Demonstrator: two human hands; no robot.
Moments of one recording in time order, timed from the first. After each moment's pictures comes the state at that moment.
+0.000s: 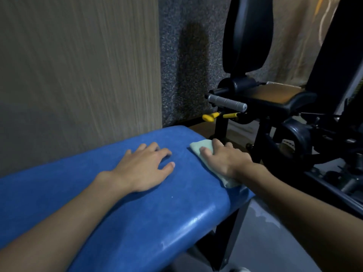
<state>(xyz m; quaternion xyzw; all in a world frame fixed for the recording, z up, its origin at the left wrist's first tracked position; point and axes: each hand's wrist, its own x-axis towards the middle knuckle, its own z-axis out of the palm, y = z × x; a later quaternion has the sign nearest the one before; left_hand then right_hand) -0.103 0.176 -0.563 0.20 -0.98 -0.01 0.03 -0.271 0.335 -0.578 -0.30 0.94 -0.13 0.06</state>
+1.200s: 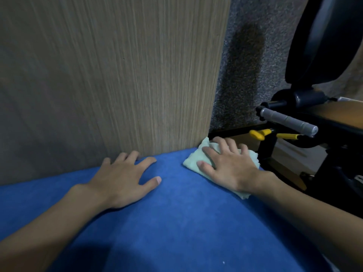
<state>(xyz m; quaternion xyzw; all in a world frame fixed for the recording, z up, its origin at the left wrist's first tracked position) -0.049 0.066 -0.570 0.34 -0.94 0.03 -0.03 -0.289 0.202 -0.577 -0.56 0.83 -0.02 -0.05</state>
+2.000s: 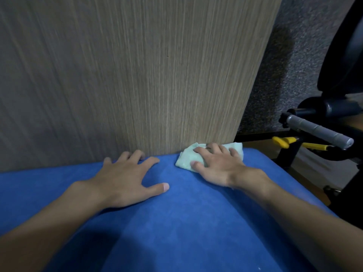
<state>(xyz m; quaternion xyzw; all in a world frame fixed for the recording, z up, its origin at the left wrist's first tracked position) 0.002 0.055 -0.566 0.38 -0.92 -0.01 -0.05 -0.234 0.140 -0.577 -0.59 0.81 -0.02 0.04</state>
